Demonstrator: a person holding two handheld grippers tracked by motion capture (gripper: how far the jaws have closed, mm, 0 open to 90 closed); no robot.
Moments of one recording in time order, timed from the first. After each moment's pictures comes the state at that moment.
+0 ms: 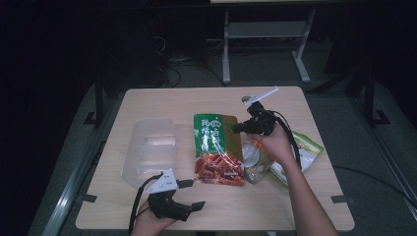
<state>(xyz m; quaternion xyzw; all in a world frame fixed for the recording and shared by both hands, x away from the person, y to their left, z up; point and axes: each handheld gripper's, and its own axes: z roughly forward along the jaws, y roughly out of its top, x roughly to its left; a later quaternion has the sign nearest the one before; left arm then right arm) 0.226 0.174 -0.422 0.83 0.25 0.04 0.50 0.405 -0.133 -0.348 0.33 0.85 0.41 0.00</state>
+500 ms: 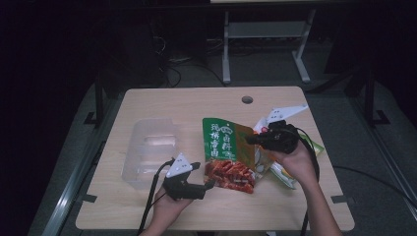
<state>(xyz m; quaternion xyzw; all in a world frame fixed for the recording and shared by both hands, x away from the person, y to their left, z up) 0.269 0.135 -0.428 0.81 0.32 0.11 0.48 0.336 -0.172 -0.333 0.28 0.84 0.45 0.07</state>
